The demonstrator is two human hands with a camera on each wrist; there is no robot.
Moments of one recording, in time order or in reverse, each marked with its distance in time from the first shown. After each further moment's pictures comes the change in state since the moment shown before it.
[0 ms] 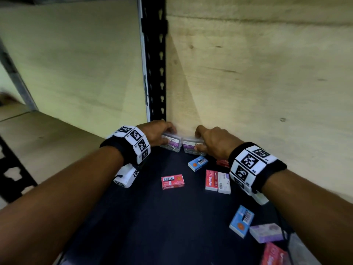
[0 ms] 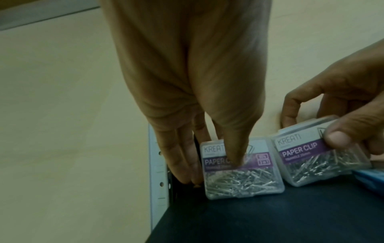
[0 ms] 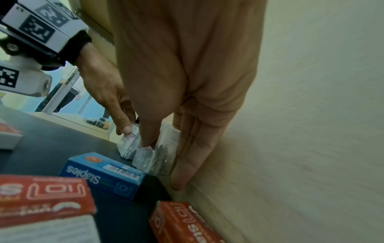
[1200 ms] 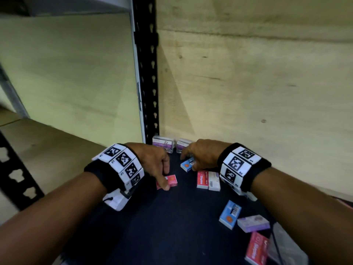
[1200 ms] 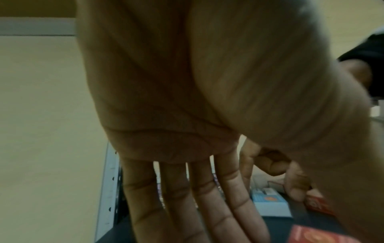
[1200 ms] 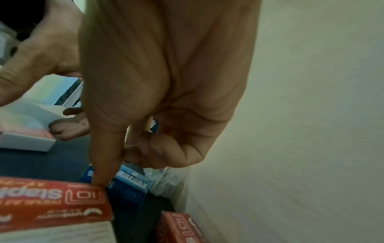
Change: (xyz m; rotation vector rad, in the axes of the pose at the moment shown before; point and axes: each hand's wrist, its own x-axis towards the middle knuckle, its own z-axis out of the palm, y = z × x) left_hand -0.064 0.063 -0.003 -0.041 -0.480 -0.133; right_hand -0.016 -0.010 -0.001 -0.190 -0.223 -0.195
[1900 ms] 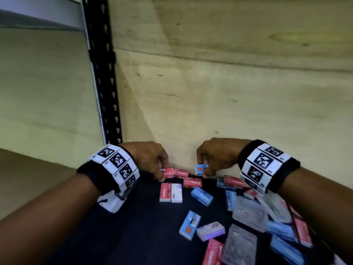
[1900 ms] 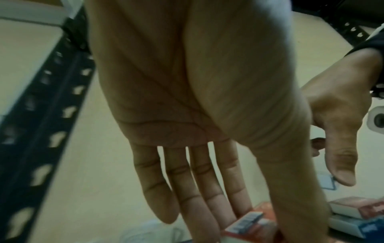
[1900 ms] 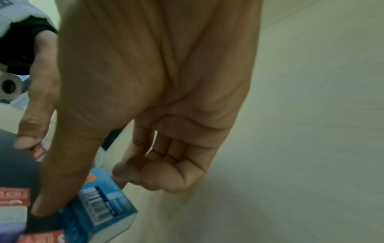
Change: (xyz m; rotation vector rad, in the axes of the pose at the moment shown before) left_hand 0.028 0.077 -0.034 0.109 0.188 0.218; right_hand -0.094 0.082 -0.020 0.040 0.001 0.251
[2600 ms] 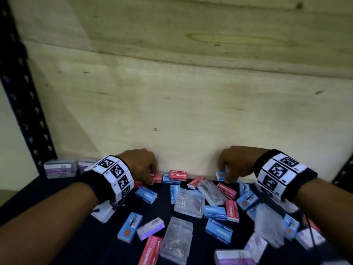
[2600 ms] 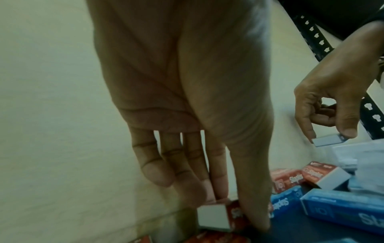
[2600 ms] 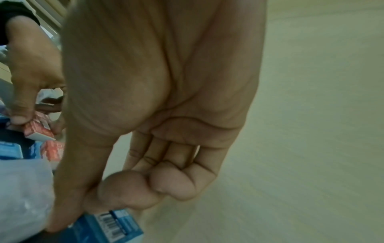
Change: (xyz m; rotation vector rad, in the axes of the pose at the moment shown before) left_hand 0.070 0.101 0.031 0.219 0.045 0.135; right_hand -0.114 0.131 0.056 0.049 -0.107 0.405
